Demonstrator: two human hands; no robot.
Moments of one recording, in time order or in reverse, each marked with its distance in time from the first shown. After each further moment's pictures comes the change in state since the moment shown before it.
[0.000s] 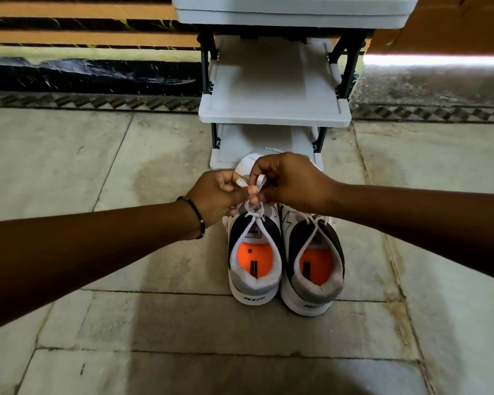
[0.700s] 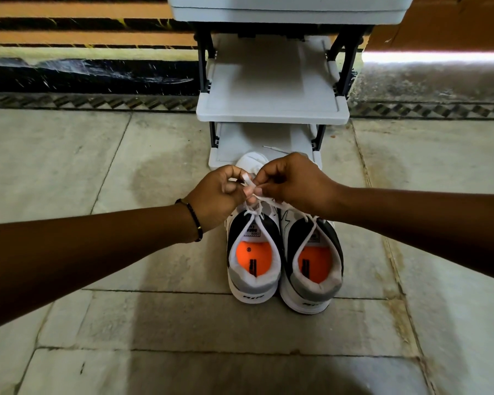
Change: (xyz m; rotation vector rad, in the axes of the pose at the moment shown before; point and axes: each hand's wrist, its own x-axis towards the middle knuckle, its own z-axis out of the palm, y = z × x) left_hand -0.008 0.006 0.004 0.100 -0.078 0.089; right_hand -0.002 0.016 0.003 0.087 0.079 0.057
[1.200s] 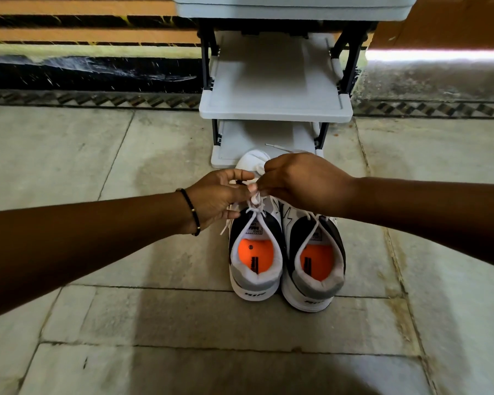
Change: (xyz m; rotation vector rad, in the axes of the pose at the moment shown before) left_hand 0.003 0.002 -0.006 -0.169 -0.061 -0.304; right_hand -0.006 -0.012 -0.015 -0.754 -0.126 -0.550
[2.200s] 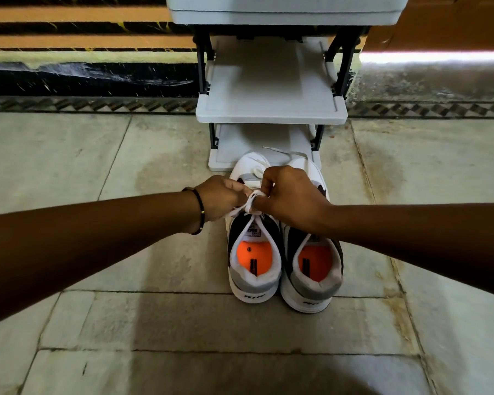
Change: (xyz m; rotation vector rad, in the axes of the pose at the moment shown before) left_hand 0.001 0.013 0.007 0.393 0.093 -0.034; right_hand 0.002 -0.023 0.025 0.517 0.152 0.680
